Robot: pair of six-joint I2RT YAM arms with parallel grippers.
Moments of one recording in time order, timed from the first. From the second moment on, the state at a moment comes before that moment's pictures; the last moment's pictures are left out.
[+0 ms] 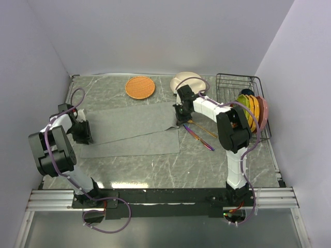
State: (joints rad) left arm 0.37 1.65 1.00 -0.67 0.22 0.11; right arm 0.45 2.07 1.53 -0.61 -0.18 0.20
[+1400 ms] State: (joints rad) left arm 0.32 1.67 1.00 -0.65 0.13 0.07; right arm 0.47 2.06 1.53 -0.62 -0.18 0.23
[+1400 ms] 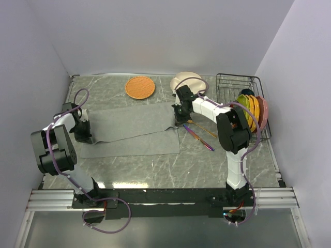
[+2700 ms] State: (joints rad) left arm 0.30 1.72 1.05 -0.65 0.06 0.09; right arm 0.47 2.04 1.53 -0.64 -0.18 0.24
